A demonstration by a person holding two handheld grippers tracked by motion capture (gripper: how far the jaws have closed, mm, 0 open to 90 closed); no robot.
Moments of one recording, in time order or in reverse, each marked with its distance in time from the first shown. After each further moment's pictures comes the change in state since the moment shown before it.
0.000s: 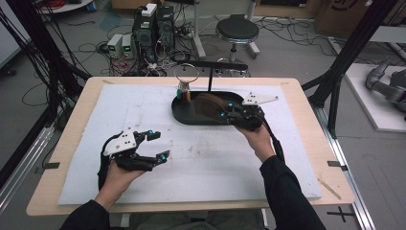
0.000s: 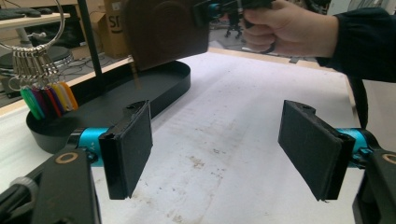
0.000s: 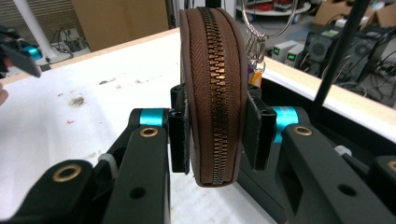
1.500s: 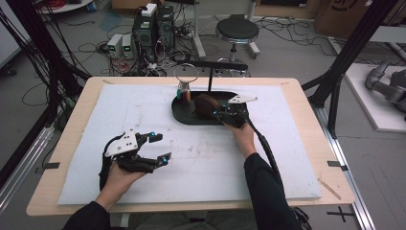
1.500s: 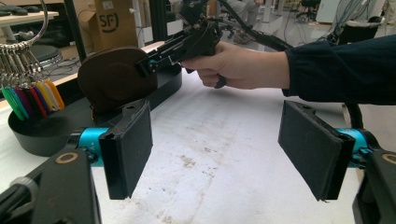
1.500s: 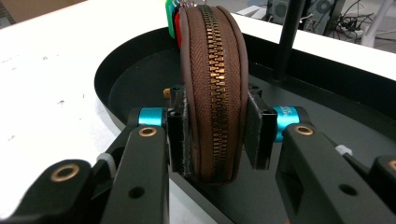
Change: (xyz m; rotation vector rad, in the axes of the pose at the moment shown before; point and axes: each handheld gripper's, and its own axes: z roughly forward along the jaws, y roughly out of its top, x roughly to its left) left arm -0.002 -0.004 0.003 0.001 -0.035 -0.004; right arm -0.040 -0.043 0.075 0.090 -0.155 0.102
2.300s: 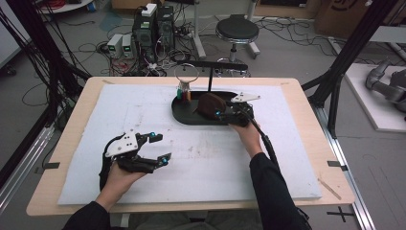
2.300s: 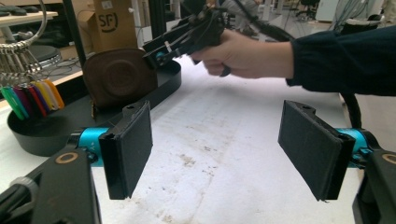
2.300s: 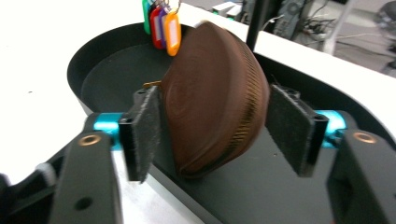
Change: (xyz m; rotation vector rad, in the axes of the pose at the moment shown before) left arm 0.000 0.000 0.000 0.001 0.005 0.010; right arm -0.001 0.010 -0.018 0.031 -0.117 -0.067
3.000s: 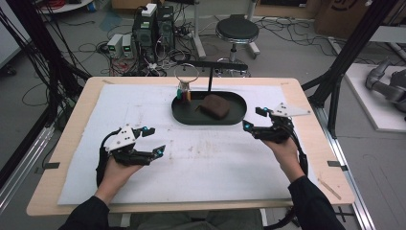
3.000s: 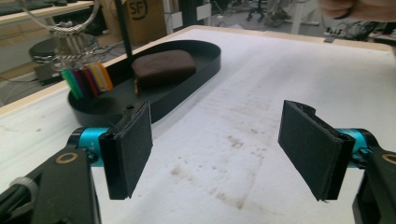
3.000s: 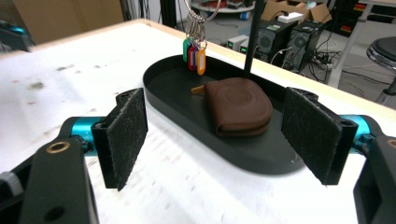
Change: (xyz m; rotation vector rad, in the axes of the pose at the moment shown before) left arm 0.024 -0.007 -0.005 0.064 0.132 0.023; right arm -0.001 -0.016 -0.141 -0.141 0.083 0.011
